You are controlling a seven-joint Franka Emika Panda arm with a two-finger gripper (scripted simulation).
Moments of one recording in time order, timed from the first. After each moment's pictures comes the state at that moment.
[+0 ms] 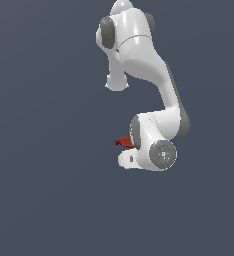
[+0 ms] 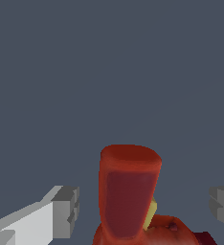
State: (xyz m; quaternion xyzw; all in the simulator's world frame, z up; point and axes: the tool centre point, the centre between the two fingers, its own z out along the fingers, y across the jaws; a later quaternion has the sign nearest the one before) arm 0.041 0.103 0.055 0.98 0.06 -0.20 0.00
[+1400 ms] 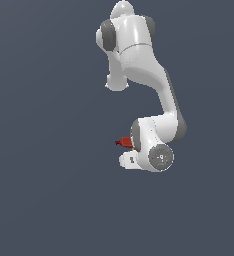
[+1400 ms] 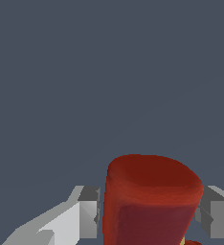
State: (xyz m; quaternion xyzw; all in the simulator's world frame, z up) arm 0.028 0.108 0.024 0.97 0.07 -0.21 0.00
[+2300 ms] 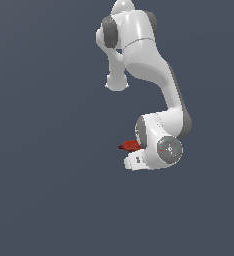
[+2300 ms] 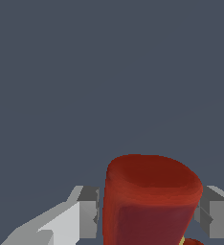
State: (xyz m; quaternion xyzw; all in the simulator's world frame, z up) arm 0.046 0.129 0.037 0.98 0.11 -0.16 0.00
